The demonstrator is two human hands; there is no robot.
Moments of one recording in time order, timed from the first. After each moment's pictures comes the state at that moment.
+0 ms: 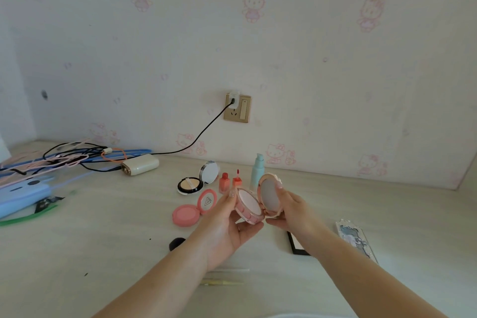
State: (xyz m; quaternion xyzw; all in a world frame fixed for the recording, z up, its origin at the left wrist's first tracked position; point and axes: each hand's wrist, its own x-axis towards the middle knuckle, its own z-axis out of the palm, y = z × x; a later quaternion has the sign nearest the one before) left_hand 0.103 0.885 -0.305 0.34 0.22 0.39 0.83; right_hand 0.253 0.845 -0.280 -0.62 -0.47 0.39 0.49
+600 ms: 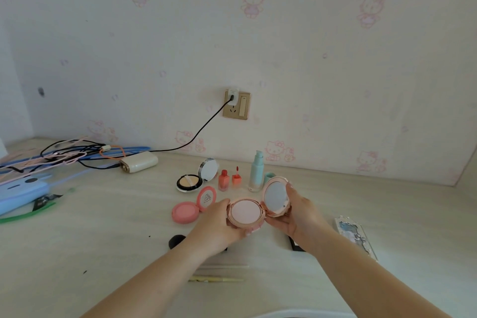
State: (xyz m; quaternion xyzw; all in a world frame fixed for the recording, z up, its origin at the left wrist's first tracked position) left_hand 0.089 0.899 -0.322 0.77 0.42 0.30 0.36; right_hand 0.266 0.853 -0.291 -0.54 -0.24 0.52 0.61
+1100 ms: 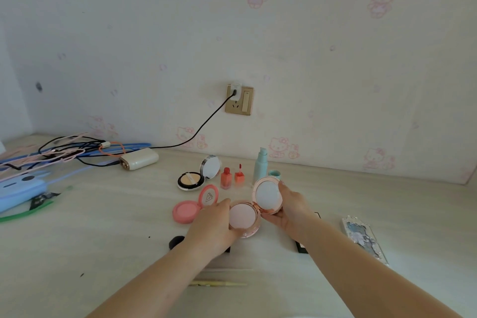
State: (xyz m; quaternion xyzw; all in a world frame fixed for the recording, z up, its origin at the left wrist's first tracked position) left_hand 0.092 0.922 -0.339 0.83 0.48 0.22 0.17; right_hand 0.262 0.893 -0.302 -0.60 -0.23 0.51 0.58
